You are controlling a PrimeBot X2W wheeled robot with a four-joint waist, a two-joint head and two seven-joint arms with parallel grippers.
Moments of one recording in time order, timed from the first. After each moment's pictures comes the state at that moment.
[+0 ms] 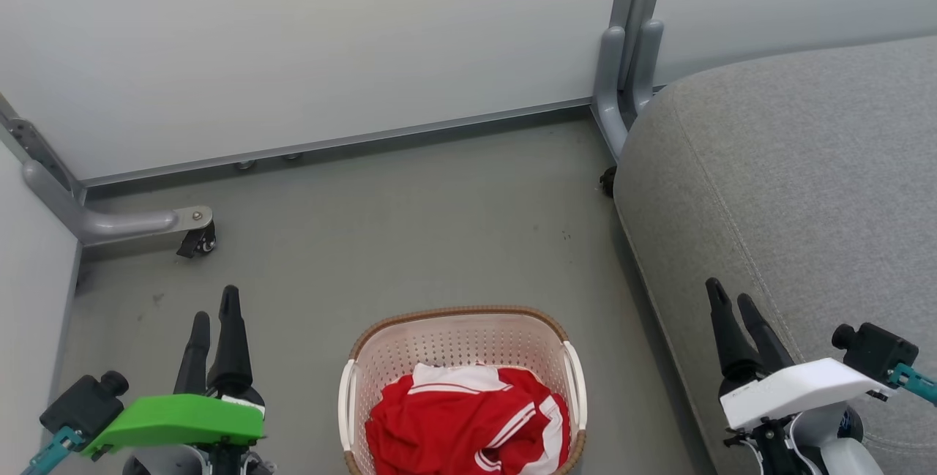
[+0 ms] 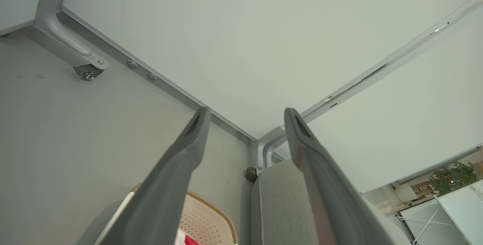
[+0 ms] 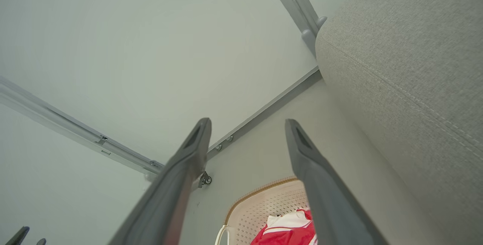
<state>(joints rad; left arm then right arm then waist) -0.02 0.04 0.01 0.14 -0.91 -0.07 -0.07 -0.05 -0.04 0.02 0.18 0.81 0.13 -0.07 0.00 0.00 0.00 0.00</state>
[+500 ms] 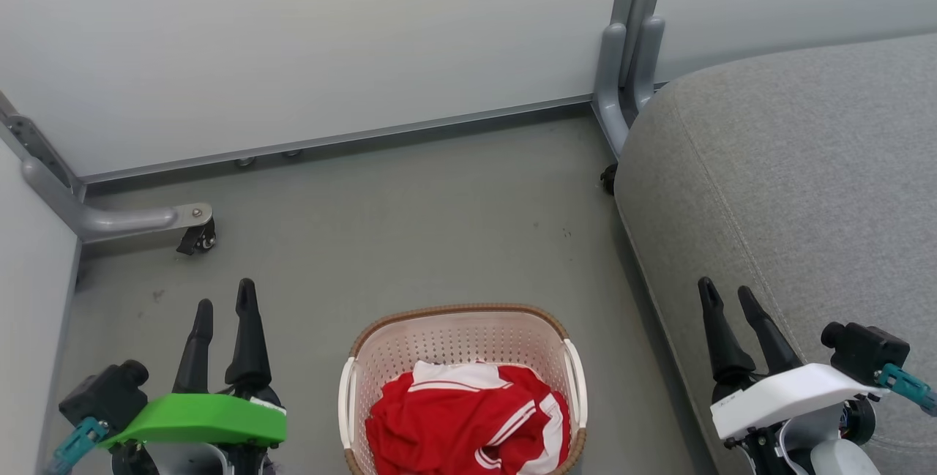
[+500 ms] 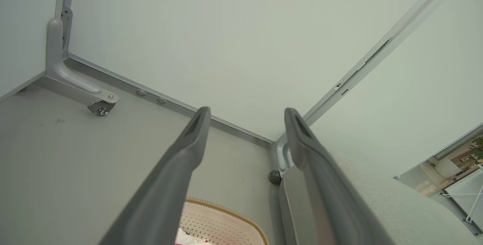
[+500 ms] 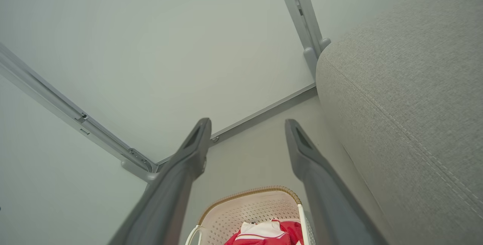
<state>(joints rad) -0.01 0.04 -0.03 0.10 -0.71 -0.06 -0.11 -0.04 -0.05 0.03 0.15 0.62 0.13 -0.11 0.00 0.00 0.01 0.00</state>
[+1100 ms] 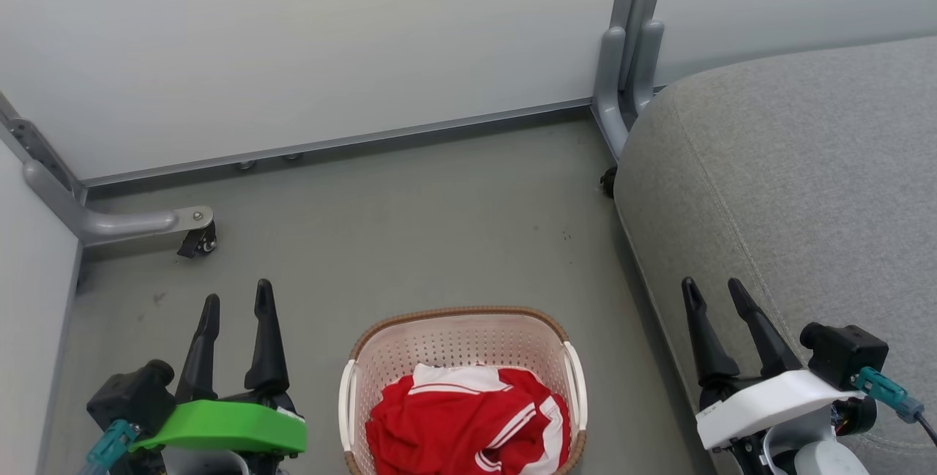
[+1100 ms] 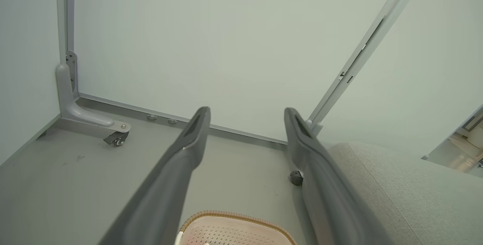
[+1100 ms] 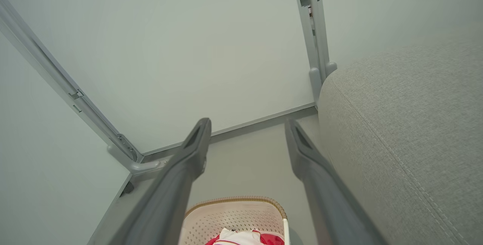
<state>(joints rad) 0.01 0.04 -0.06 0.07 -0.52 -0.04 -0.16 -0.03 -0.05 0.07 0.11 0.45 0.13 -0.16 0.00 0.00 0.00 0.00</state>
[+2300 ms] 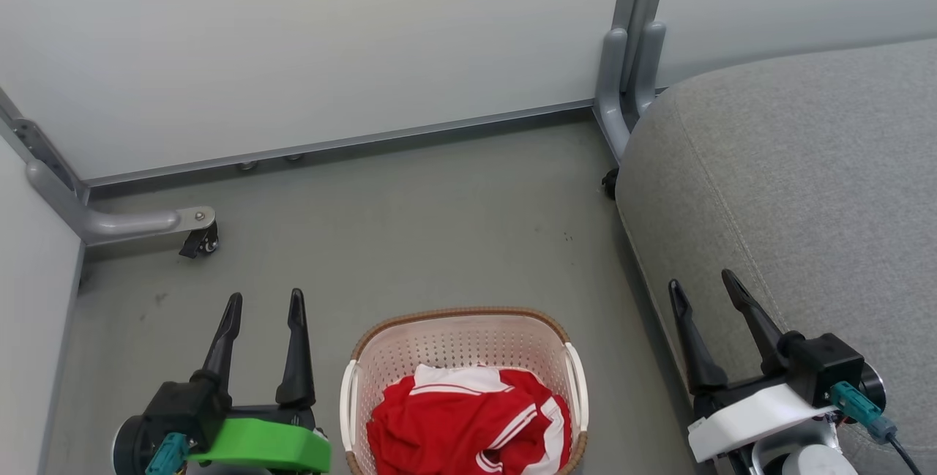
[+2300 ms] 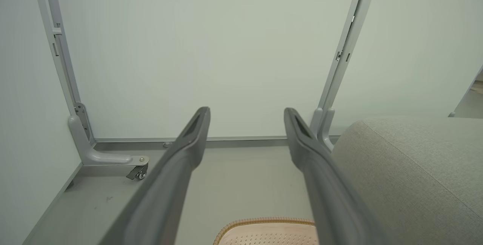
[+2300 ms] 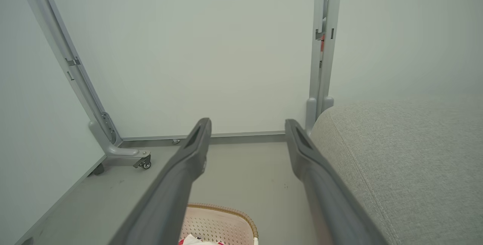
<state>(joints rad) 0.03 0.05 -0.11 0.07 -0.25 -0.04 -0.24 -0.01 -0.05 0.08 0.08 0.19 0.13 -0.24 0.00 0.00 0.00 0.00</state>
